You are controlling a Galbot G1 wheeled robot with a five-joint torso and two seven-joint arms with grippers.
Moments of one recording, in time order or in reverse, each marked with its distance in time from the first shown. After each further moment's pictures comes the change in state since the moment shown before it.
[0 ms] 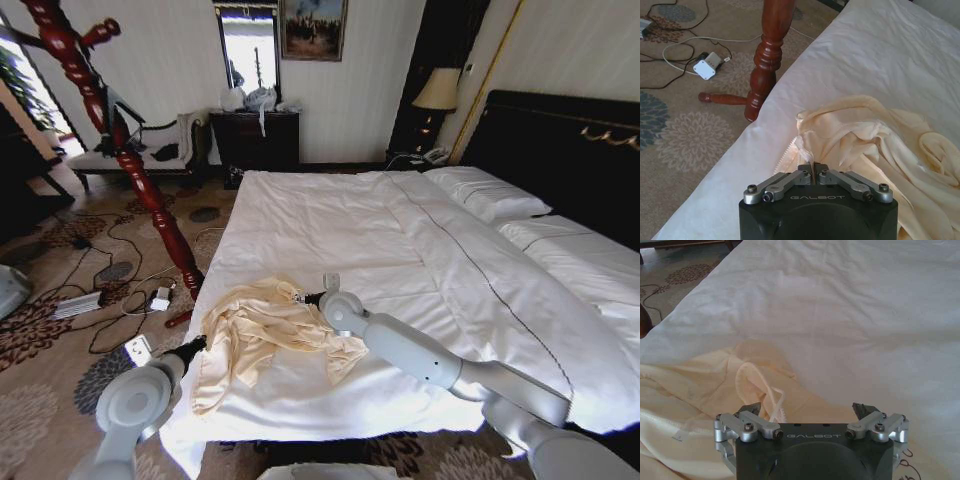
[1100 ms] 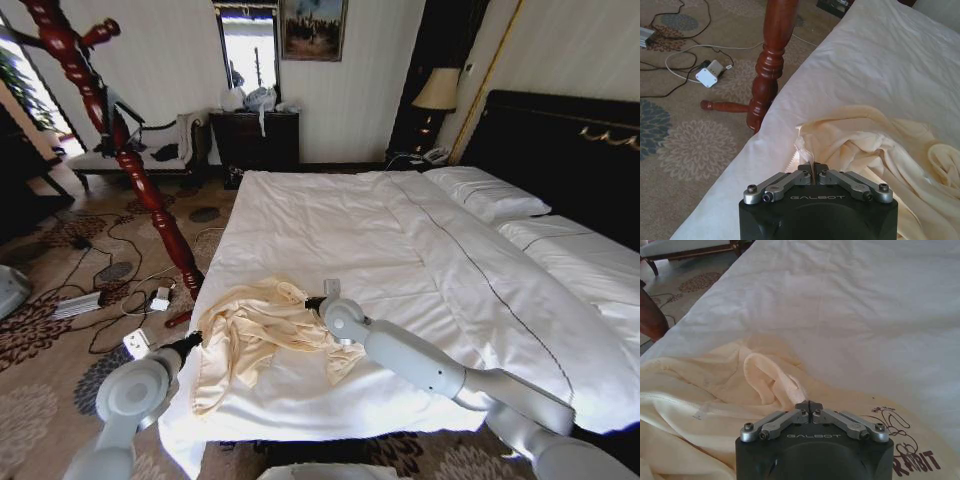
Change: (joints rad) left arm -0.032 0.031 -0.009 0.025 -0.010 -0.004 0.001; right arm -0.085 -0.065 0.026 0.112 -0.018 0.051 -0.032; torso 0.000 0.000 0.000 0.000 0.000
